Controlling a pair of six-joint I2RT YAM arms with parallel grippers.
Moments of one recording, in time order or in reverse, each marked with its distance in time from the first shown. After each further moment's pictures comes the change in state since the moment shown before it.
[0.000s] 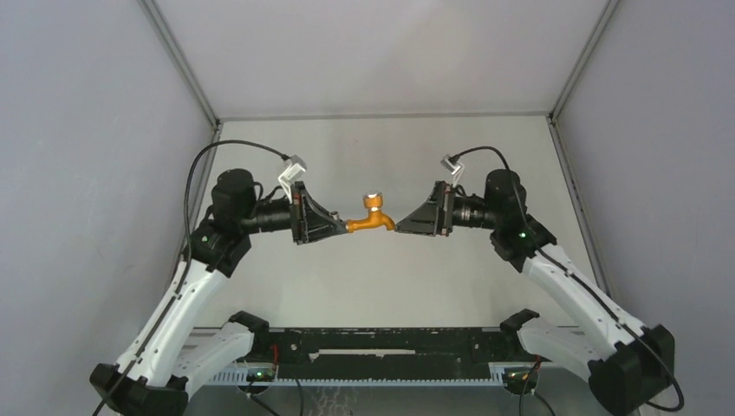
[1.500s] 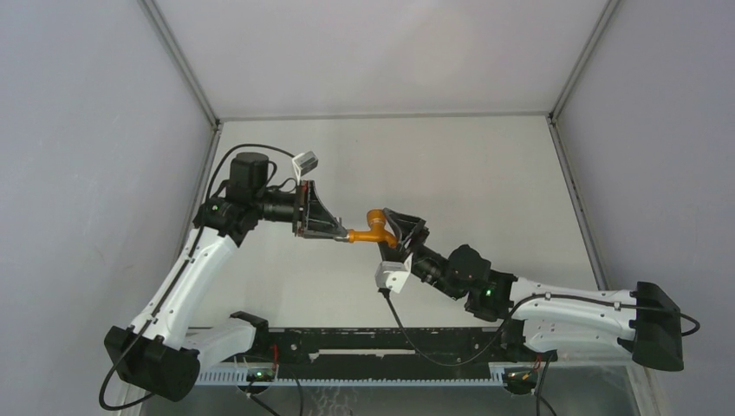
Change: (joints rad) left arm 0.066 0.221 0.130 -0.288 0.240 -0.398; right arm 0.755 -0.074 -0.254 0.487 1.152 -2.011
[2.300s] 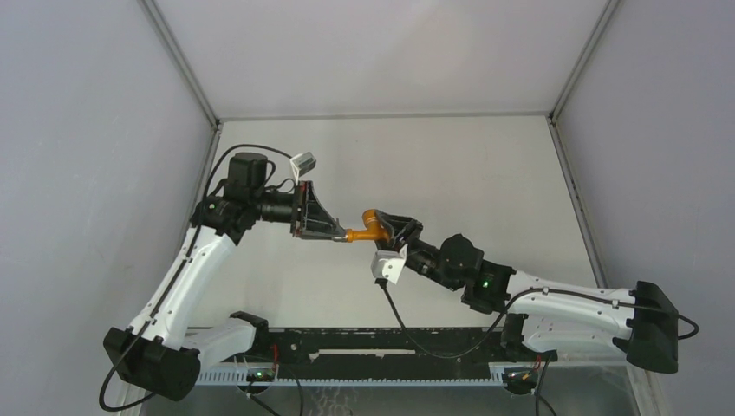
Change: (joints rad) left arm 0.003 0.003 0.028 -0.082 -0.020 0.038; right arm -0.050 0.049 0.074 -0.085 -0.097 0.107
